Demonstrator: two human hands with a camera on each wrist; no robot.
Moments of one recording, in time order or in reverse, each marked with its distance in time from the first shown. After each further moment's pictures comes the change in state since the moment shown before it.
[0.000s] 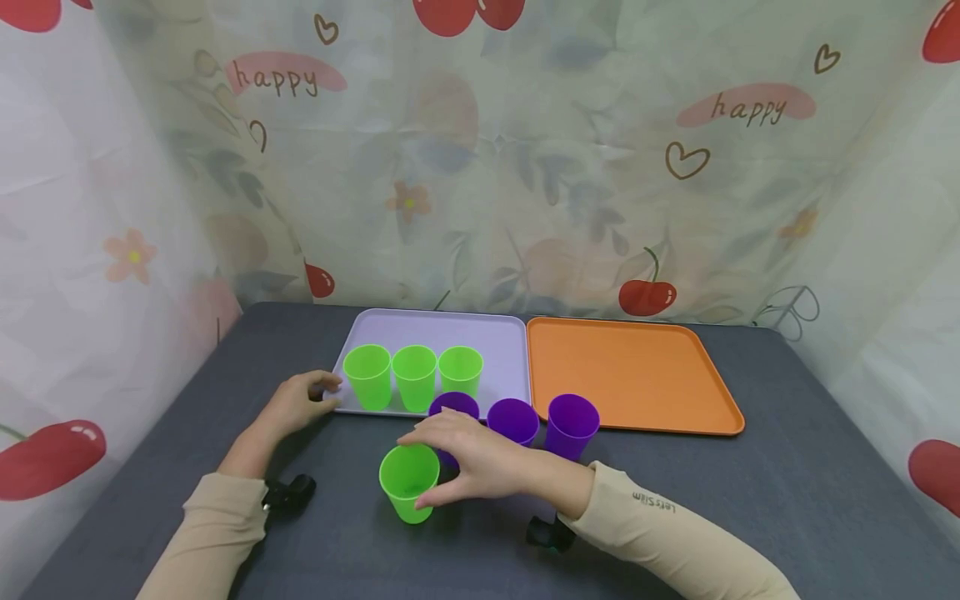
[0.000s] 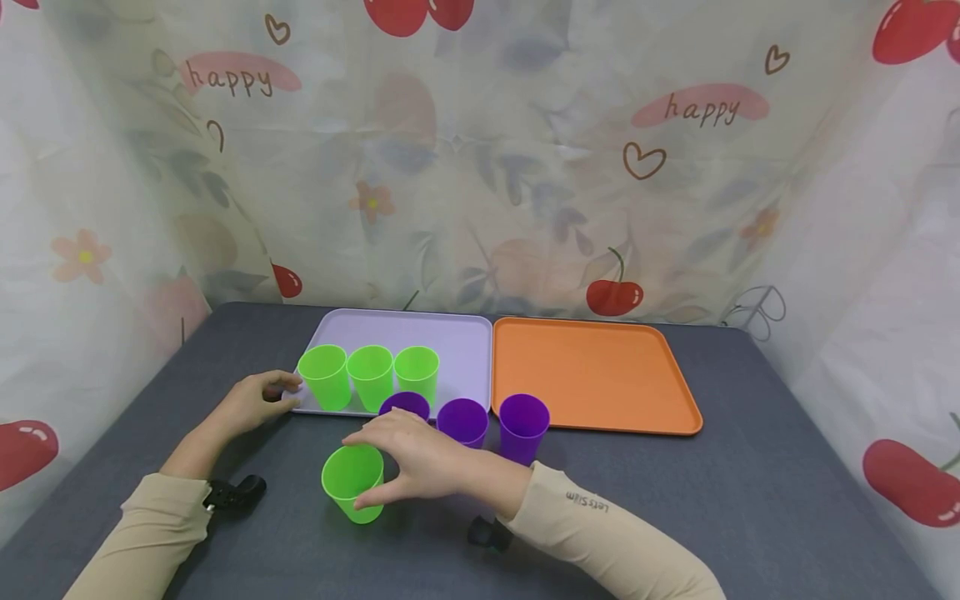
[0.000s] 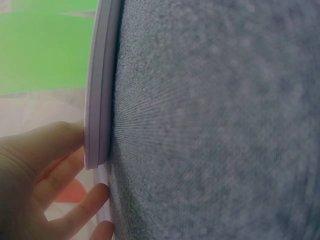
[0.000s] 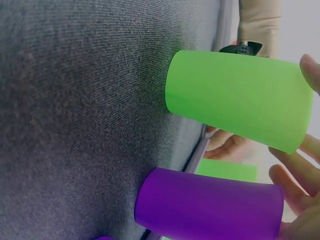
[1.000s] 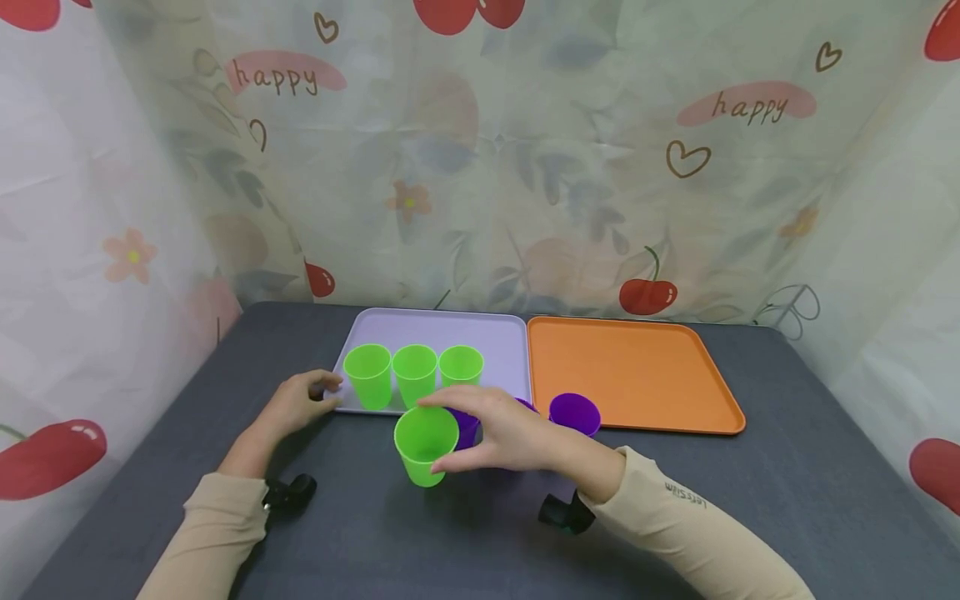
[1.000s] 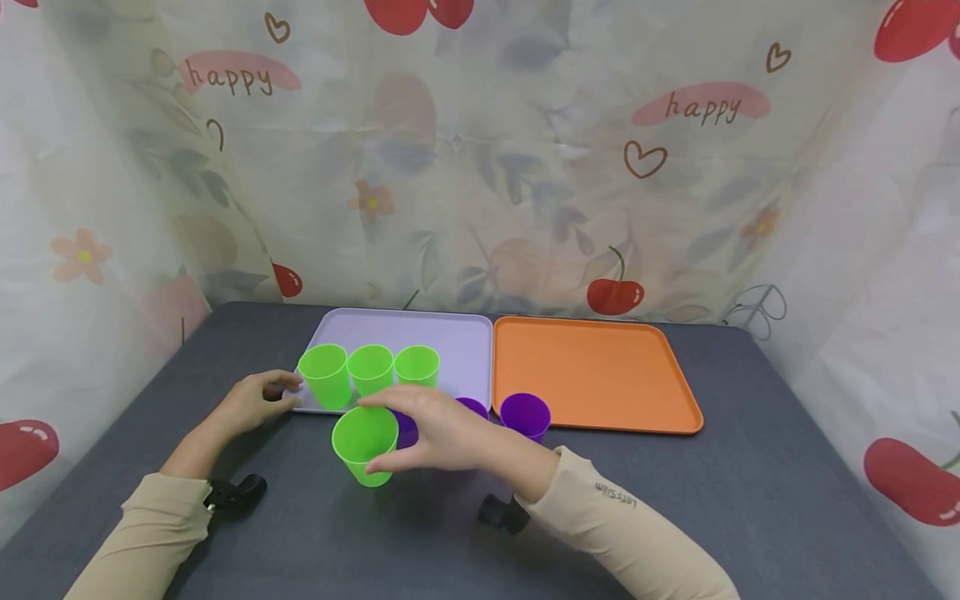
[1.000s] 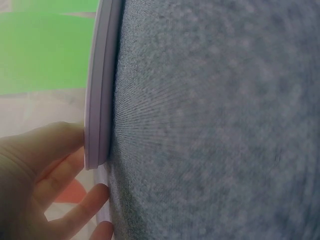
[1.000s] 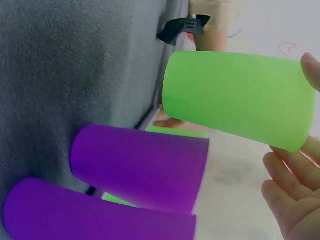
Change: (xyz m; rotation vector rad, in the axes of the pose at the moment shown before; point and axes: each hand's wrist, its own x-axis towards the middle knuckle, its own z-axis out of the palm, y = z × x) left_hand 0.001 -0.002 0.000 -0.008 -0.010 -0.016; right_hand -0.008 -0.006 -0.039 0.099 0.160 0.034
